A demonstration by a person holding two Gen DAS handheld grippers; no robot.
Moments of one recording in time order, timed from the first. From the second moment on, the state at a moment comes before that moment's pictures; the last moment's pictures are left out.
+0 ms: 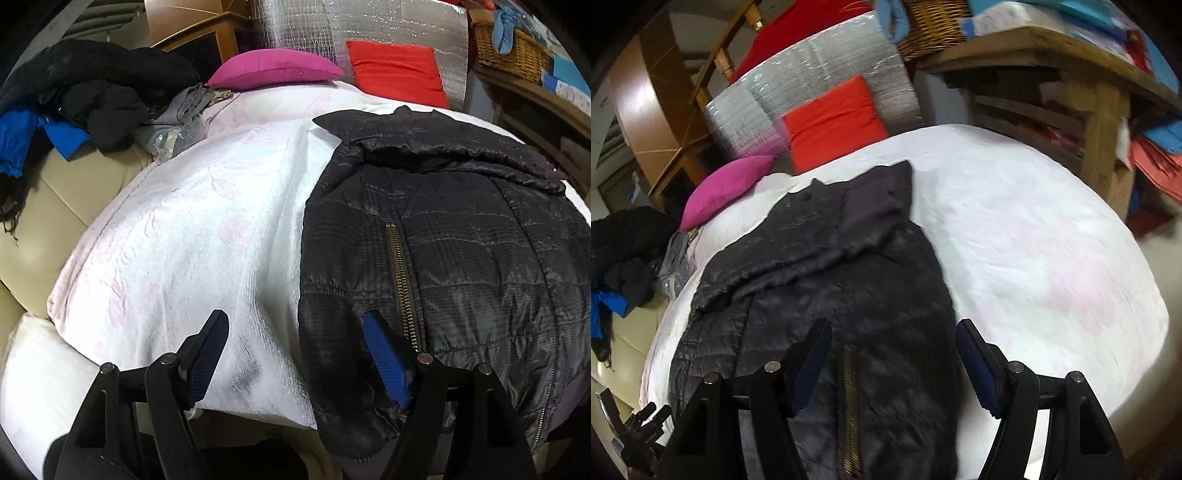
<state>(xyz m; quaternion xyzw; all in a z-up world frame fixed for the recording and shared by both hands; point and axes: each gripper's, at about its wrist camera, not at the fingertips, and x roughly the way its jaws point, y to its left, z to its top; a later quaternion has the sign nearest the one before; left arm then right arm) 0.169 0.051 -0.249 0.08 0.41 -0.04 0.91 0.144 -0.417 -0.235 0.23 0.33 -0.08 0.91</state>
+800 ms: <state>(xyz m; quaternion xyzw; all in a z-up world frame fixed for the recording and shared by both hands) 0.411 -0.047 -0.220 0.05 0.42 -0.06 0.90 0.359 -0.473 -0.235 0.31 0.32 -0.01 0.89</state>
